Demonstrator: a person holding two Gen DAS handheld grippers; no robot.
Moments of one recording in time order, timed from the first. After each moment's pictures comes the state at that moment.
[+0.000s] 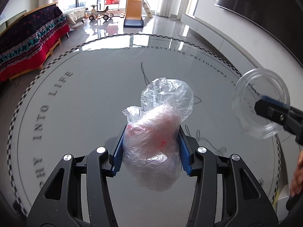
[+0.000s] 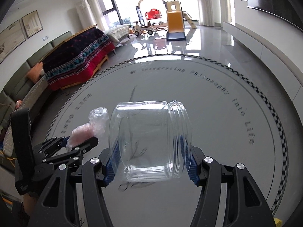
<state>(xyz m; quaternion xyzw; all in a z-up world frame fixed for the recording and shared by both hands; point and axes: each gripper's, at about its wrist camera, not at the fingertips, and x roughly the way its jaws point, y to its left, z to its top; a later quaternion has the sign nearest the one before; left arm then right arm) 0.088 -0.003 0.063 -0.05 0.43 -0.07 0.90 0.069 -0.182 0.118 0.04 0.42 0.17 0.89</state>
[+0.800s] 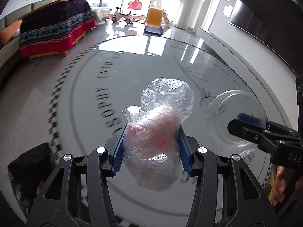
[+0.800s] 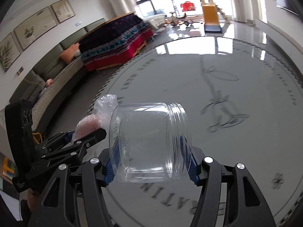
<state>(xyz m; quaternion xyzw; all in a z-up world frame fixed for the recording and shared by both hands) -0.078 0.090 0.068 -0.10 0.40 -0.02 0.91 -0.062 -0.072 0.099 0.04 0.44 0.29 0.85</state>
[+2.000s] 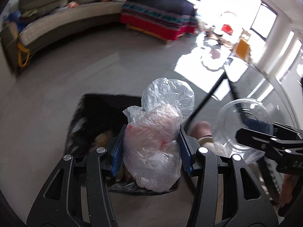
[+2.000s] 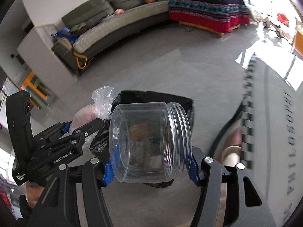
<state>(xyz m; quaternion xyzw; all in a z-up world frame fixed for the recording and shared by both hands) -0.319 0.317 0.013 -0.24 0.37 0.28 0.85 -0.197 0.222 0.061 -0.16 0.46 0.52 0.70</state>
